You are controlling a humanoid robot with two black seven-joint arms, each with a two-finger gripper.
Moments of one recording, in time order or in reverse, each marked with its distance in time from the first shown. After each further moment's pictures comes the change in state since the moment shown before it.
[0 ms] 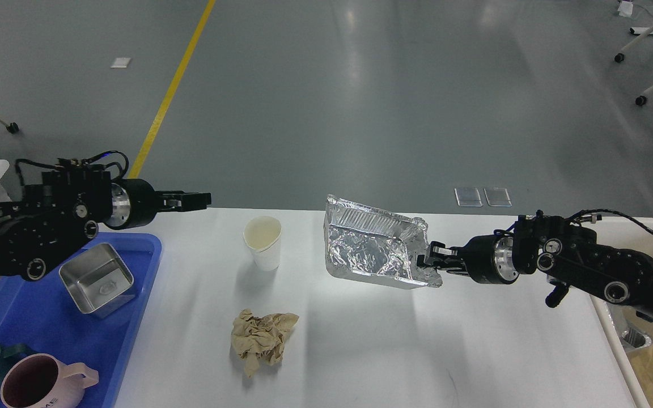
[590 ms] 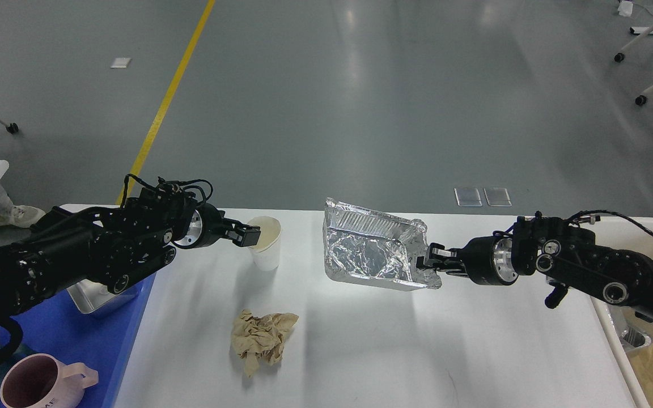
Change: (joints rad) left arm -0.075 -0.222 0.287 0.115 -0.007 0.078 0.054; right arm 0.000 0.004 -0.005 -0.003 -0.001 0.000 0.001
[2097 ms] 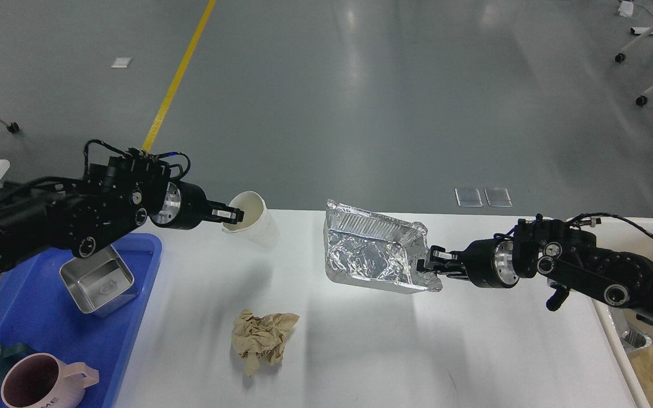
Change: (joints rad) left arm -0.127 0.159 -0.029 -0.085 -0.194 -0.223 -0.179; right arm -0.008 -0.003 0.000 0.000 0.003 0.007 0.008
